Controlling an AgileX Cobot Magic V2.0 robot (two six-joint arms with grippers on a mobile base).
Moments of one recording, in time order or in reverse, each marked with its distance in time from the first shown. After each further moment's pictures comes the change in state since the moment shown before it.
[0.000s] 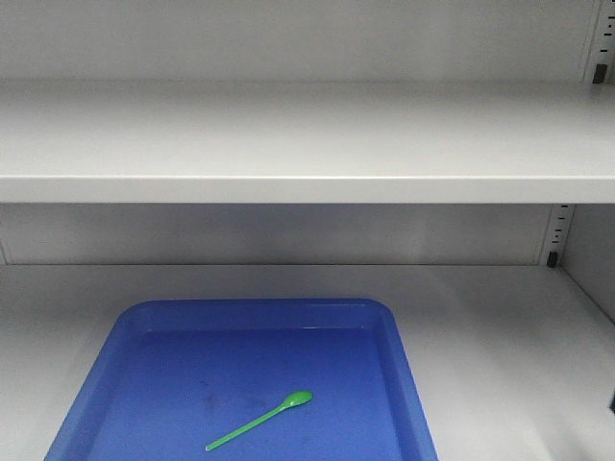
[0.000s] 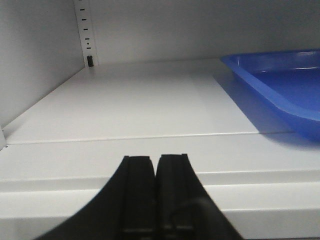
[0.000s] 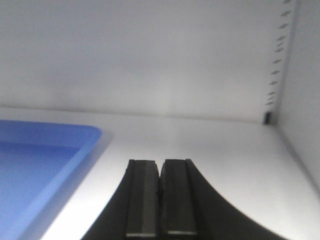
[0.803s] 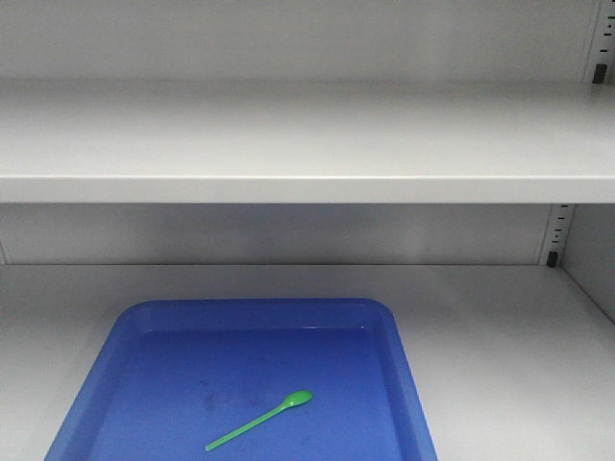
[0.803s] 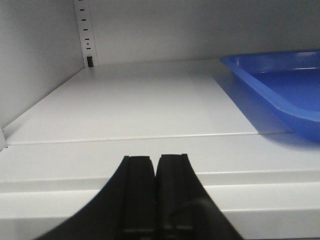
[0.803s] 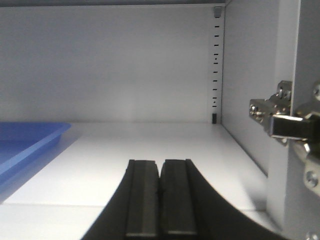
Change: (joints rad) left arm 0.000 0.000 0.000 0.000 0.000 0.000; right arm -0.149 -0.629 0.322 -0.026 0.169 0.027
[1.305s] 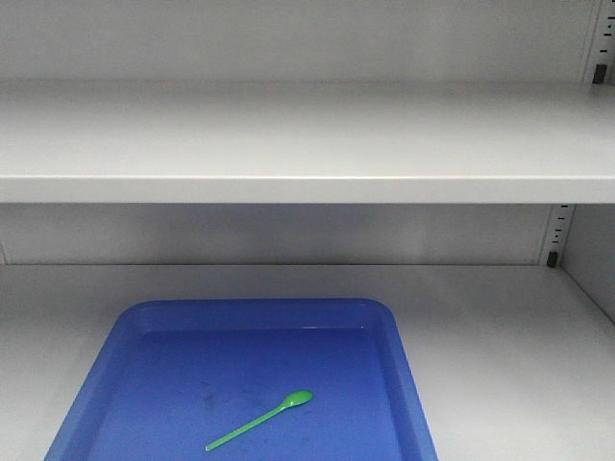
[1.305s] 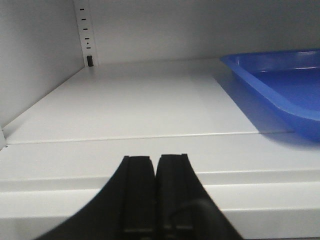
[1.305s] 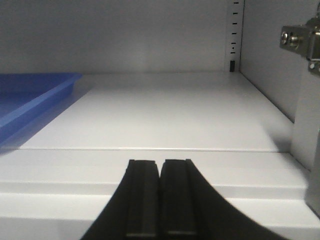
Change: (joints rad) left arm 0.000 0.000 0.000 0.000 0.000 0.000; right arm 0.000 -0.003 0.001 -0.017 0.166 0.065
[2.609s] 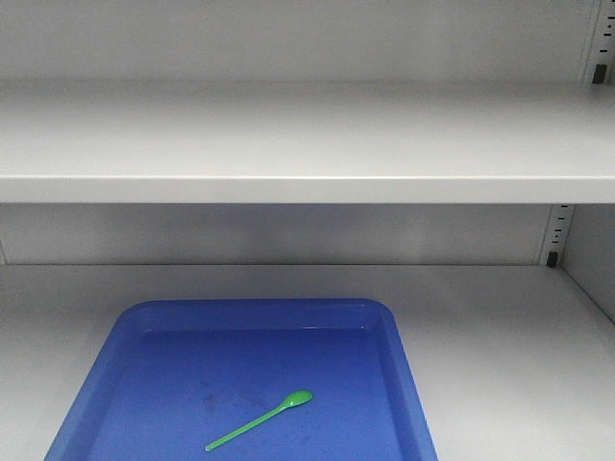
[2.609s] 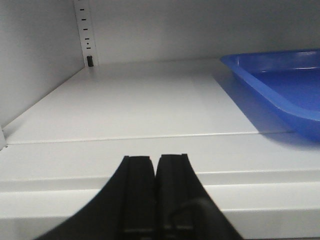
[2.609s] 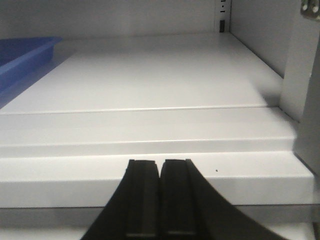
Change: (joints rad) left arm 0.000 0.000 0.000 0.000 0.000 0.000; right arm 0.000 0.000 0.002 -0.326 0.115 0.341
